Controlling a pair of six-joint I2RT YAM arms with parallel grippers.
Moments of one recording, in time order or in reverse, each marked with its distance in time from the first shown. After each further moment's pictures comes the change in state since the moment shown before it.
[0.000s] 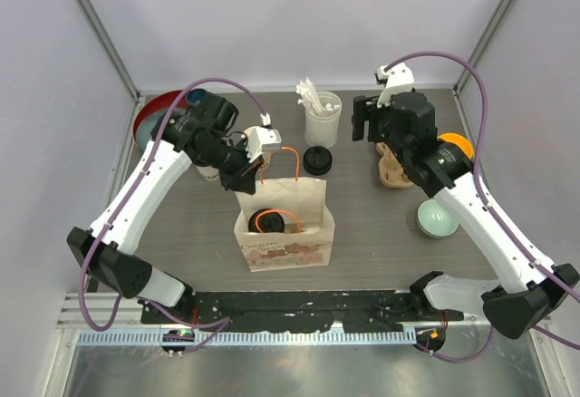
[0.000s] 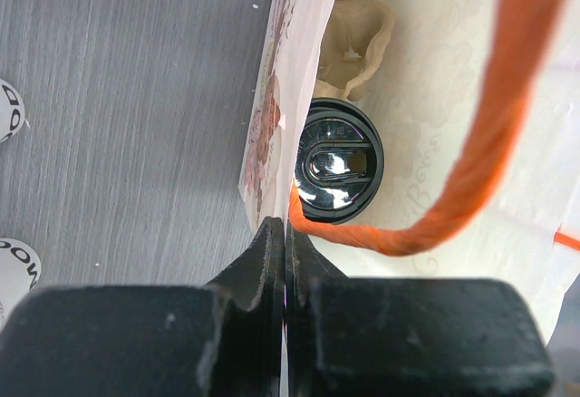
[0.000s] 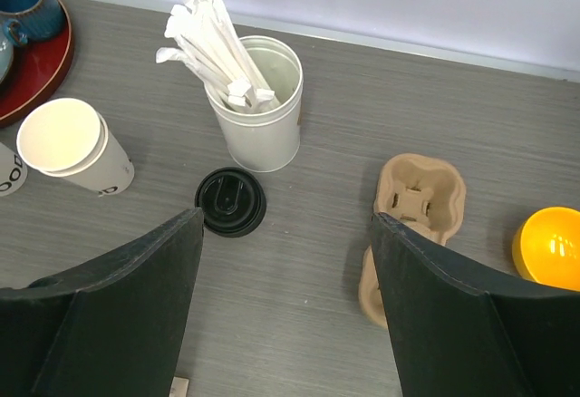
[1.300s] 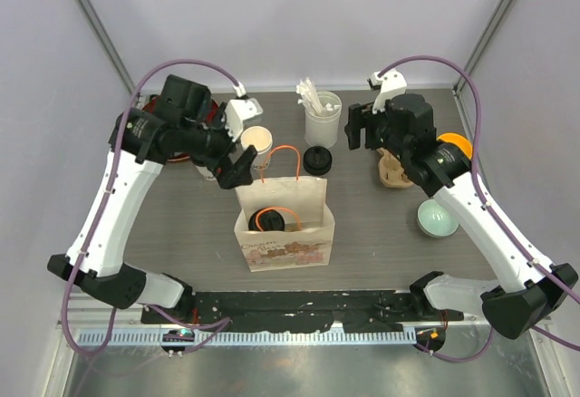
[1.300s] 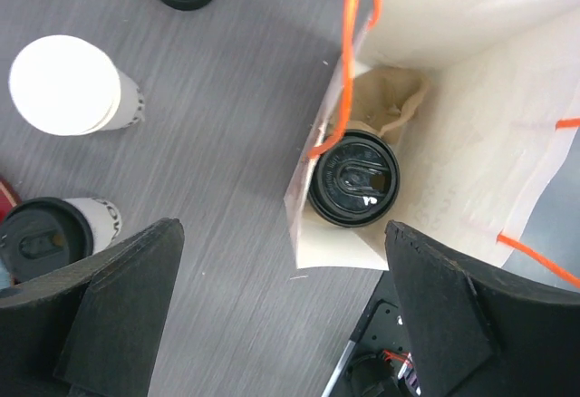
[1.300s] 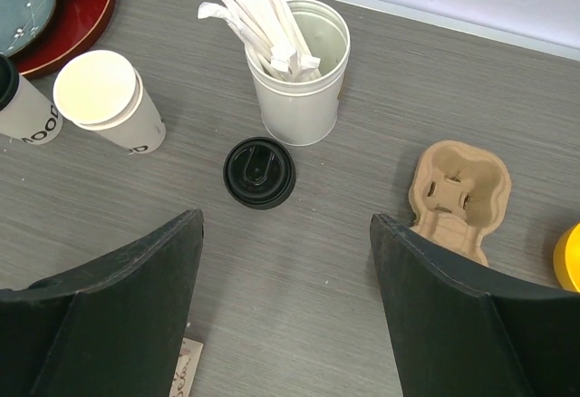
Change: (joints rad) left arm 0.016 -0.071 0.207 -0.010 -0.113 -0.153; right arm -0.021 0.006 -0.019 -0.039 -0.152 -0.005
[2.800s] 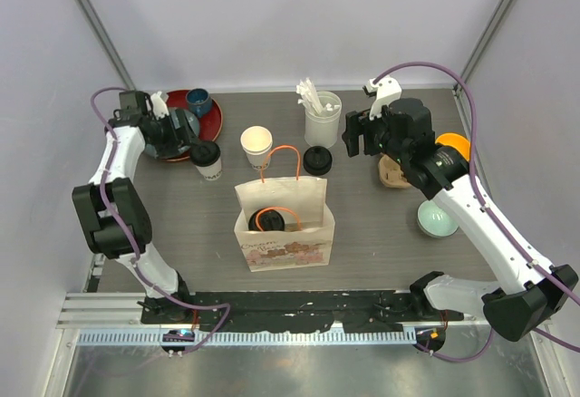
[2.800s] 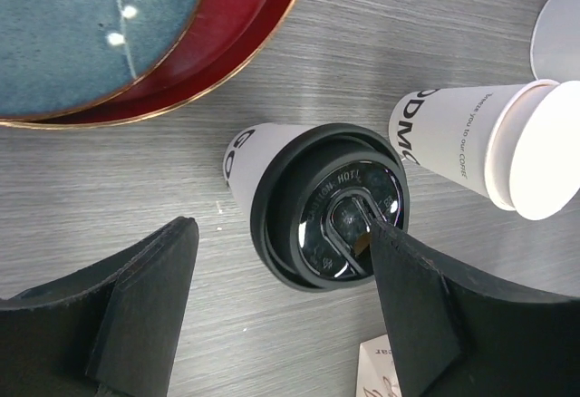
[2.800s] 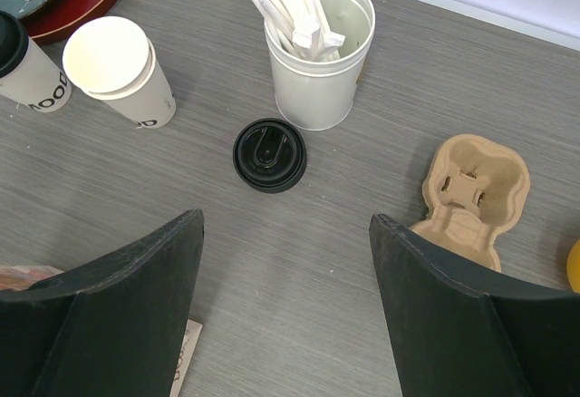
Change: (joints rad) left arm 0.678 0.321 -0.425 0.693 -0.055 -0.629; right arm -0.001 -0.014 -0.039 -0.006 -0.064 -0.030
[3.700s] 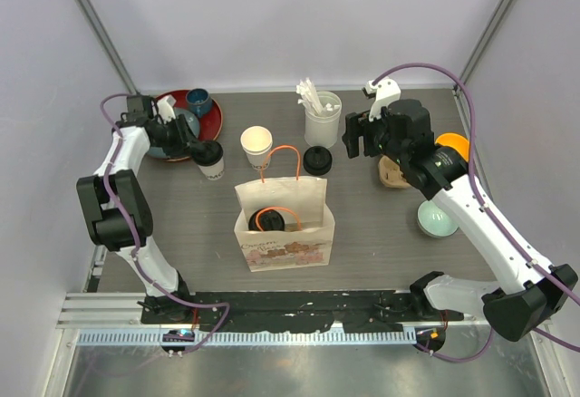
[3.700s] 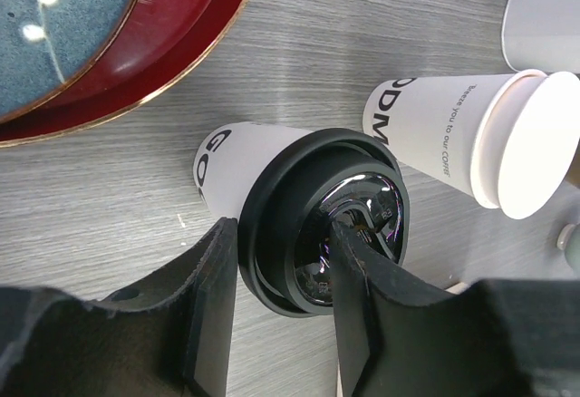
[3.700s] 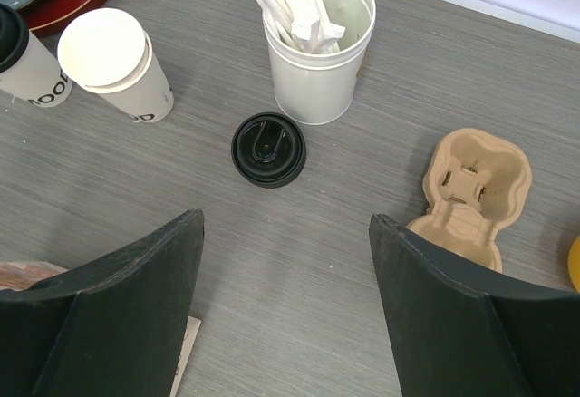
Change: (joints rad) left arm -0.025 0.073 -0.021 0.045 0.093 -0.030; right arm 0.000 0.000 -0.008 -0.005 0.001 0.000
